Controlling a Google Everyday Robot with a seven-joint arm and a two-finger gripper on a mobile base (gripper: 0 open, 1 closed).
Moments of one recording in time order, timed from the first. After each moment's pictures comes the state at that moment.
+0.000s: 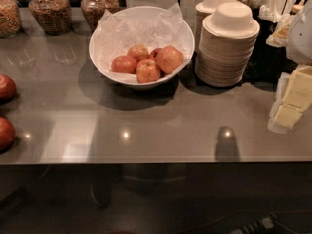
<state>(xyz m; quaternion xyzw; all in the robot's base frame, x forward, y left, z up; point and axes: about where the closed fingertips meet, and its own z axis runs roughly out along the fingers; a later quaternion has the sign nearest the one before) 0.438 -0.217 0.976 -0.60 0.78 -0.03 0.16</state>
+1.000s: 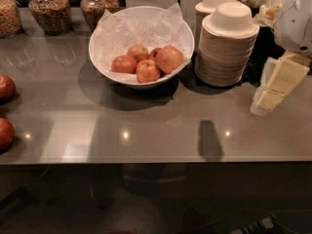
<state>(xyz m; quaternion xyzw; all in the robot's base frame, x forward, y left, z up) 0.466 -0.189 0.996 -0.63 0.74 -0.04 0.25</state>
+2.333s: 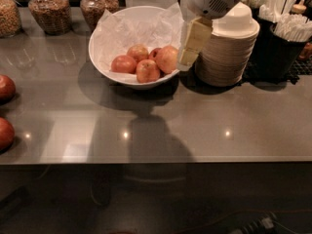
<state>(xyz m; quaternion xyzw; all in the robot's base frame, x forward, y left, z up) 0.581 -0.062 1.013 -0.70 0.64 -0.02 0.32</state>
